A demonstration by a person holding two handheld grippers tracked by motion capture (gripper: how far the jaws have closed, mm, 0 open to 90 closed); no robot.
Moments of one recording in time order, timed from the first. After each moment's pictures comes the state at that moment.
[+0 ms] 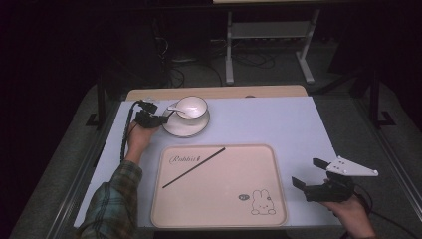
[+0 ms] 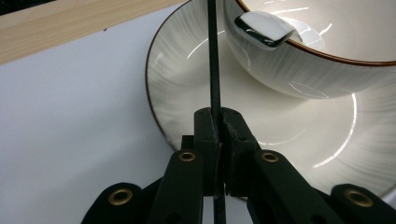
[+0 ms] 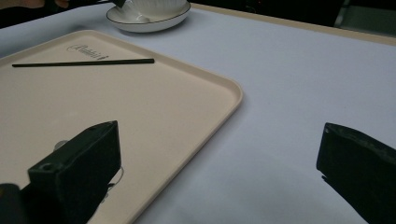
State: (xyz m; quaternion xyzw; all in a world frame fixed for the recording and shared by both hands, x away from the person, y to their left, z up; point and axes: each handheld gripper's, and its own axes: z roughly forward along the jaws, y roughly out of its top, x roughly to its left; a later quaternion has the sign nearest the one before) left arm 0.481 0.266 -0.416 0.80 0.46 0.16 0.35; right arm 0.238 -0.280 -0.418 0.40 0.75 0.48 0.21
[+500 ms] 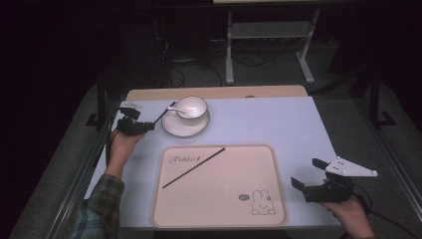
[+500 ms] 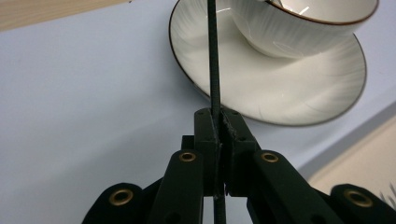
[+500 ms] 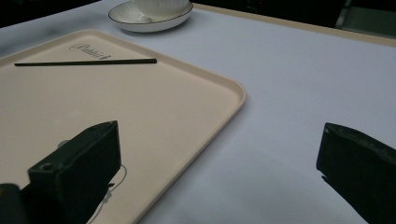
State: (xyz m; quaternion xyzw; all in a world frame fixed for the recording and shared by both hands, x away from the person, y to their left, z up) left arm 0.434 0.306 -0.398 0.79 0.48 0.14 0.35; right arm 0.237 -0.277 -0.417 0.40 0.75 0.48 0.21
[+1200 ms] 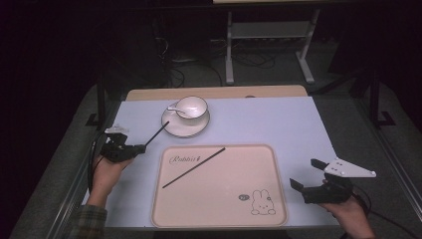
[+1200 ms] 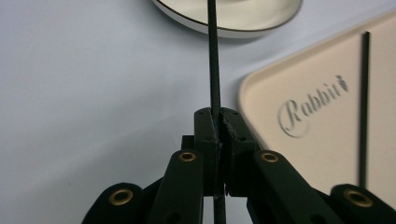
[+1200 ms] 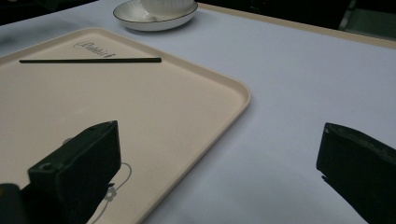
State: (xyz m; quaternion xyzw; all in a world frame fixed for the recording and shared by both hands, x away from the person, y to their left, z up) left arm 0.349 0.320 -0.400 0.80 0.47 0.12 0.37; right arm 0.236 -0.274 -0.416 0.39 0.76 0.48 0.21
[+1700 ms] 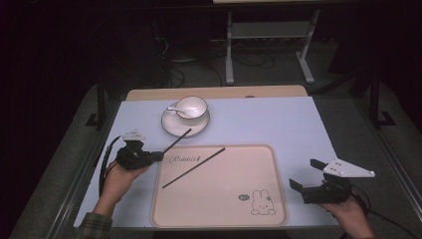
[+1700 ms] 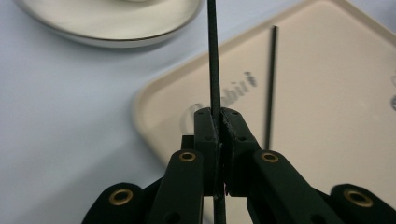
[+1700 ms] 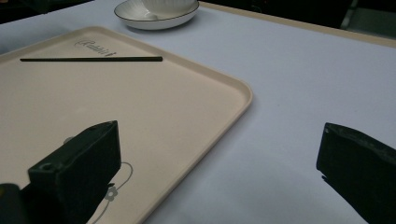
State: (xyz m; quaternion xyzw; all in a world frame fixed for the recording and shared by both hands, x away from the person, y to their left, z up) left arm 0.329 0.261 -0.395 0.83 0.39 0.07 0.39; right arm 0.236 -0.273 -0.416 0.39 0.76 0.48 0.21
